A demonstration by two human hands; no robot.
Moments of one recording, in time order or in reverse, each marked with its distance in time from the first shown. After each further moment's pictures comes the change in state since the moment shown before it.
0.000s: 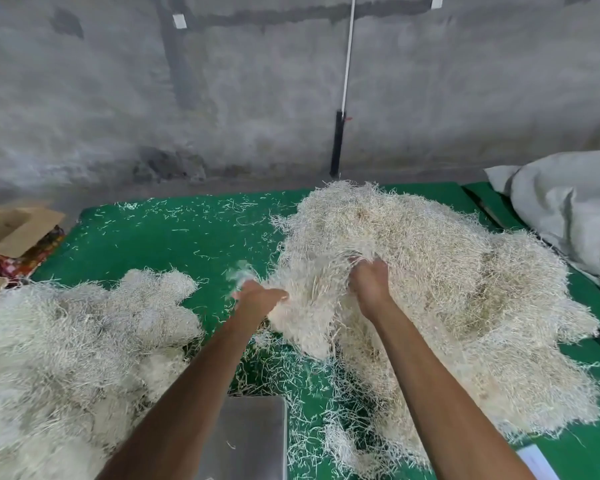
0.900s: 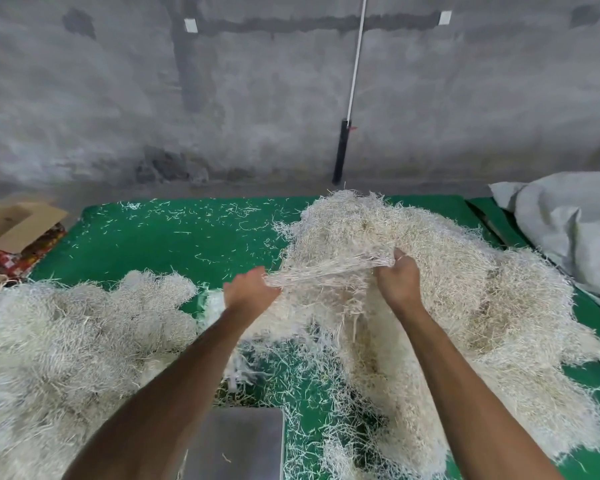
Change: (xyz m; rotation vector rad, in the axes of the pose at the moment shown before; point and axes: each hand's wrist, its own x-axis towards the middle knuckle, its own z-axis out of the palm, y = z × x) left_hand 0.041 0.001 -0.010 0.719 0.285 0.447; right_hand 0.028 -0.008 -0.024 -0.239 0.096 -0.229
